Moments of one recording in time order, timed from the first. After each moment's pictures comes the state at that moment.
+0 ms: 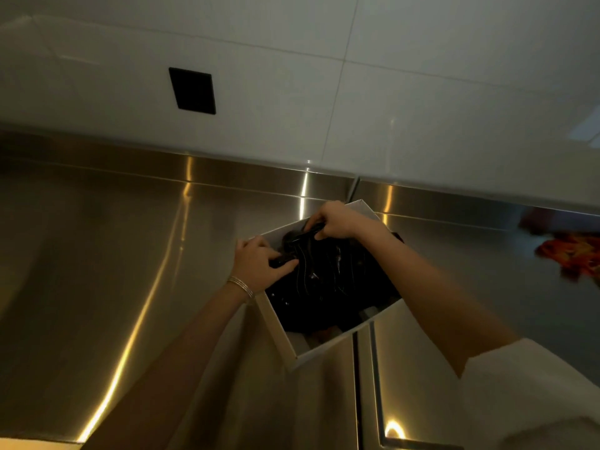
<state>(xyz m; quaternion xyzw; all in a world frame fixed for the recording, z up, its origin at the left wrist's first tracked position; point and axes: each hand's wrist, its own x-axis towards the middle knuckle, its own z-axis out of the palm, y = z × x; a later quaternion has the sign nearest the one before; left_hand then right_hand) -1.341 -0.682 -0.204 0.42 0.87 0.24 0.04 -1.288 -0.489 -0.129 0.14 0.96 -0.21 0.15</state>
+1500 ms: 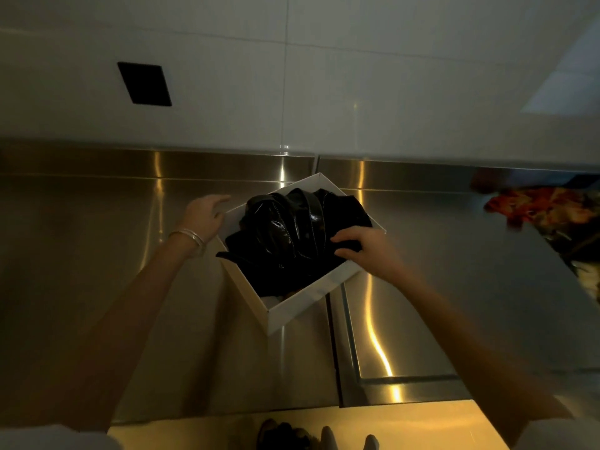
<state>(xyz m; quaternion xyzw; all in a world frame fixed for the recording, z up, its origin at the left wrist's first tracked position) -1.362 -0.696 -0.159 0.40 0.87 0.30 0.05 -1.102 -0.514 -0.140 0.23 0.94 -0.26 -0.05</state>
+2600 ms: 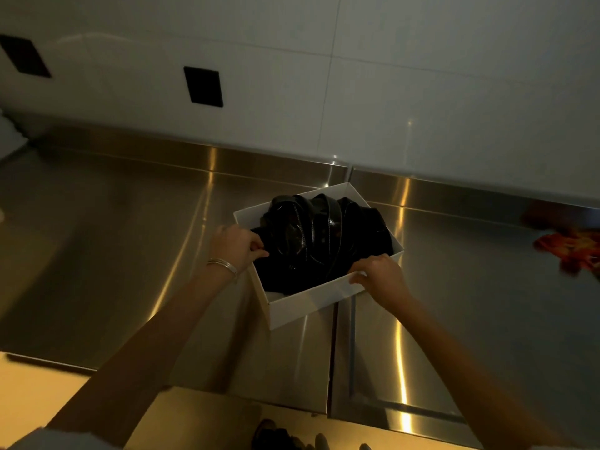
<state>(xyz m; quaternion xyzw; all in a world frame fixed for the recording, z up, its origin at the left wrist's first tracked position) -1.292 -0.708 -0.182 0.38 0.92 0.12 -0.01 -1.094 -0.494 -0.191 0.16 0.98 -0.13 -0.02</state>
